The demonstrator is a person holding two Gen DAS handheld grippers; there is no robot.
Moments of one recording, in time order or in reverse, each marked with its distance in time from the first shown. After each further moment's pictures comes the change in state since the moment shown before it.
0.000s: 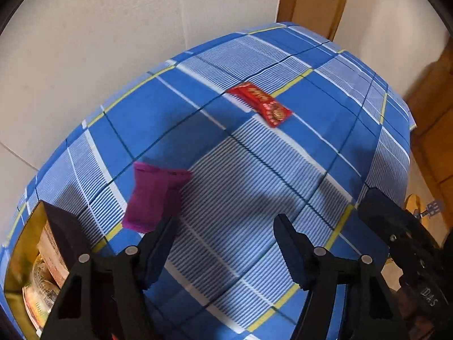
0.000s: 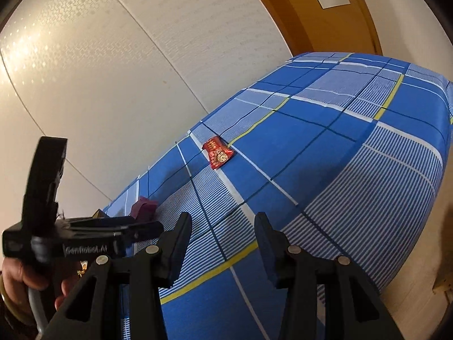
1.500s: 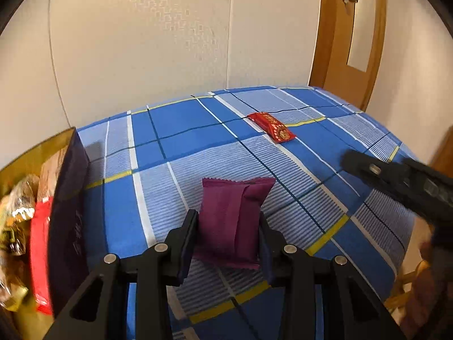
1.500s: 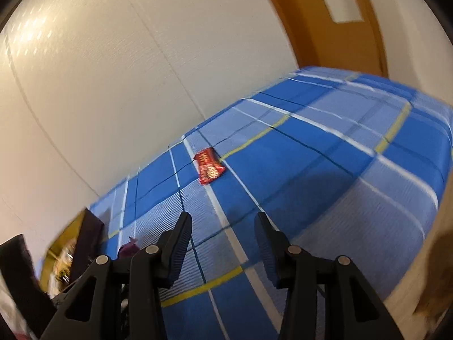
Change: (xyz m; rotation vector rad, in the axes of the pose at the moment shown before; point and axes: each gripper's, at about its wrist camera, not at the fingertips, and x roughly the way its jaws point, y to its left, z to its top) left arm -0.001 -0.024 -0.078 -0.273 -0.396 0.107; right arm 0.018 0.010 0.026 -0.191 0.010 -0.067
